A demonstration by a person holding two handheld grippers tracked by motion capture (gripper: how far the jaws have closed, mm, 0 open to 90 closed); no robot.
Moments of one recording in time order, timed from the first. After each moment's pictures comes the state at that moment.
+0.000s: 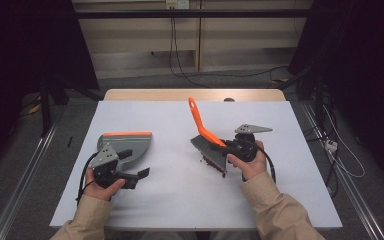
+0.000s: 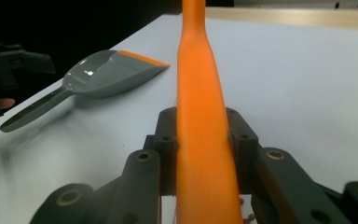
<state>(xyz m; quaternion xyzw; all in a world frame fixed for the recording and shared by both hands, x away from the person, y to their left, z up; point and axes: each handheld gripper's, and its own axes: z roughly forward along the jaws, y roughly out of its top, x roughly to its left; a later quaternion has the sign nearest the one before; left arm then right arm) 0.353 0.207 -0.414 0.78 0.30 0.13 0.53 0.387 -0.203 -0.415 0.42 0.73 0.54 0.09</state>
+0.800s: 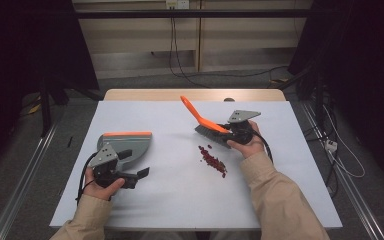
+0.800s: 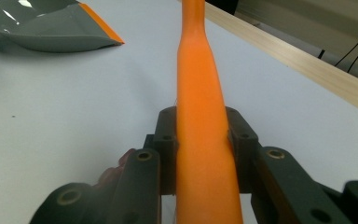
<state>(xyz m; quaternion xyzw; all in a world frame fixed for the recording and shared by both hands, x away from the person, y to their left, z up) 0.354 0.208 -0.415 0.78 0.31 0.12 0.53 0.462 -0.210 -0.439 0.28 0.81 0.48 0.17</state>
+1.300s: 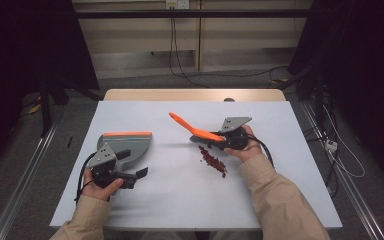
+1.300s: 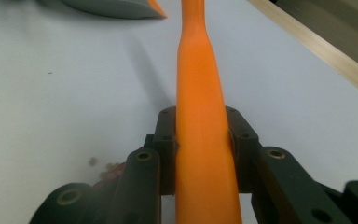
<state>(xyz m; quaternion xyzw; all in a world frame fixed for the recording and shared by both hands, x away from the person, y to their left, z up) 0.354 0.212 -0.415 0.78 0.31 0.12 0.53 0.447 -0.197 -0.443 0.19 0.86 0.45 0.16</state>
